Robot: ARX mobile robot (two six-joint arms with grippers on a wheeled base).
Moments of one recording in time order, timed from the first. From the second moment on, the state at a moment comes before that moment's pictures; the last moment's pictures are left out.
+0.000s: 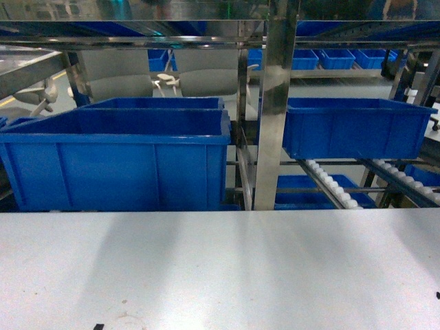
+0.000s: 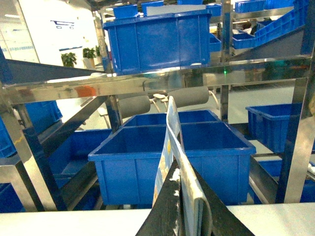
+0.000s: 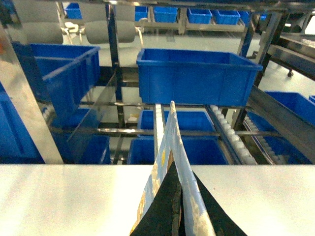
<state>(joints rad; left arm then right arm) -0.74 0.40 0.24 0.28 -0.83 0.19 -0.08 1.31 0.34 0.80 -0.08 -0.03</state>
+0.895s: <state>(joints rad) -0.74 0.40 0.24 0.28 -0.83 0.19 -0.15 1.76 0.45 1.03 -0.09 -0.12</state>
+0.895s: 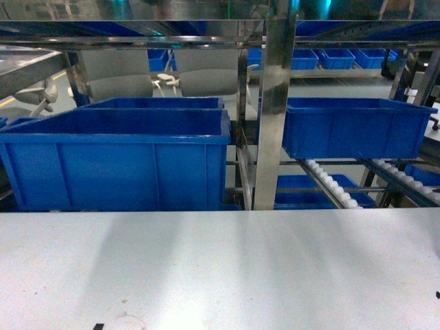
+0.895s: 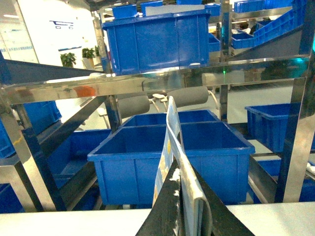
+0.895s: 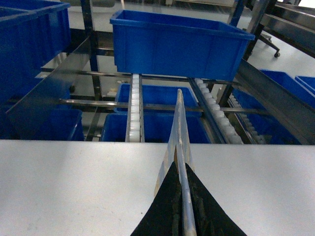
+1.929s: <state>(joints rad) -0.74 0.40 0.24 0.28 -0.83 0.19 0.01 1.78 0.29 1.11 0.00 -0.04</state>
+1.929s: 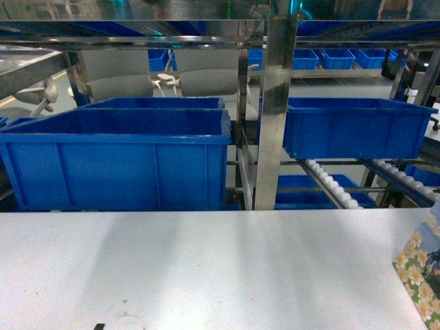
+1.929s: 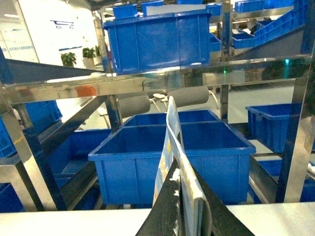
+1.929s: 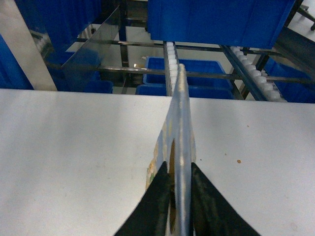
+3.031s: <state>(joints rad) -0.74 0.40 0.24 0.28 -0.83 0.19 0.07 0.80 0.28 0.35 0.23 -0.05</state>
